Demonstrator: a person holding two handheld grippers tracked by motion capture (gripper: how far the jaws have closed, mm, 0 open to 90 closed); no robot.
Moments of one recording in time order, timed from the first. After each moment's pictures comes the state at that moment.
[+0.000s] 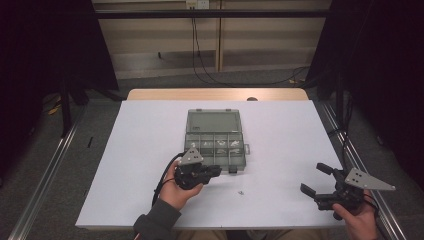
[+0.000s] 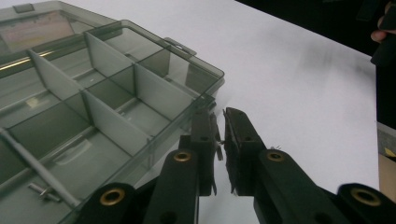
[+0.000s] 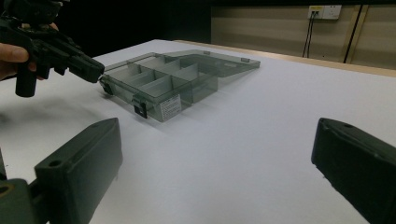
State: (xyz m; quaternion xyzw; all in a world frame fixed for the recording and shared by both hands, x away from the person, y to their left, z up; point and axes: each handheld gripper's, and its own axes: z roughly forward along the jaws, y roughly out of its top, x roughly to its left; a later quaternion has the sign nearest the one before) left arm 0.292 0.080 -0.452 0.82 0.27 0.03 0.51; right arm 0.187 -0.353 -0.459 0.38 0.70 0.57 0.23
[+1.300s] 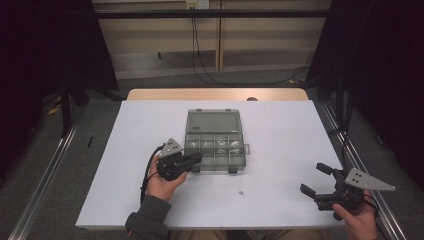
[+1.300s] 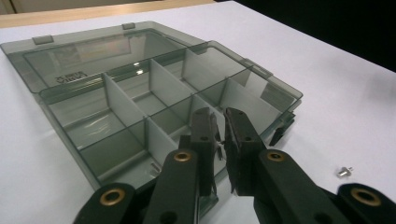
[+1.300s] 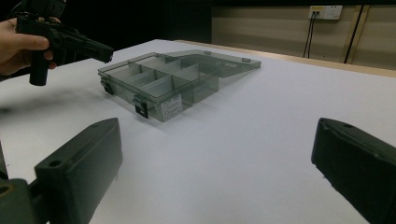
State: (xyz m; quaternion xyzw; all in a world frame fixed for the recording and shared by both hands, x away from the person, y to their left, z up) left arm 0.313 0.119 -0.453 0.78 0.34 0.09 0.51; right arm 0.186 -0.352 -0.458 0.38 0.70 0.57 0.22
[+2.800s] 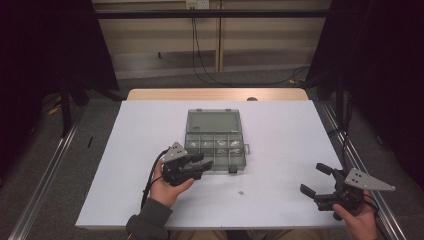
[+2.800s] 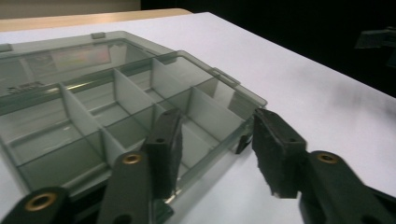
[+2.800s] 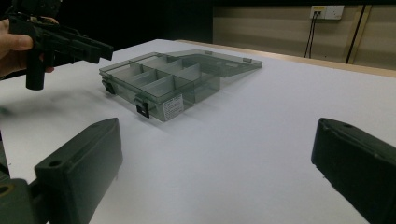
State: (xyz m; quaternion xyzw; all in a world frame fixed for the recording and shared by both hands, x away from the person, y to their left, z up) left arm 0.297 0.103 -0.452 0.78 0.31 0.06 0.55; right arm 0.186 -0.352 -0.458 0.38 0.70 0.57 0.22
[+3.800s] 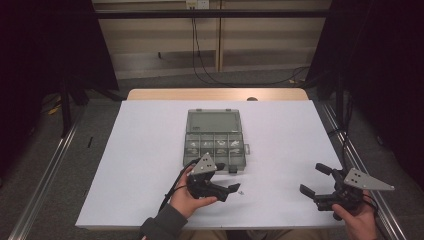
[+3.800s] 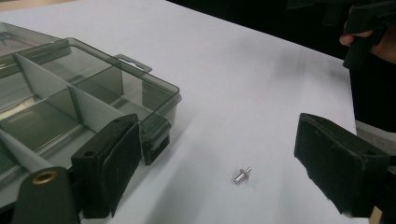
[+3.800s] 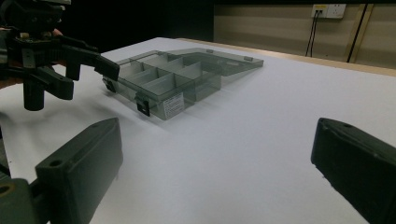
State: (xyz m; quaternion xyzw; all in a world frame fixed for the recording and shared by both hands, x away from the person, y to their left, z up) left arm 0.275 0.042 -0.467 0.82 0.21 0.02 0.53; right arm 0.186 -0.351 -0.459 0.38 0.70 0.57 0.22
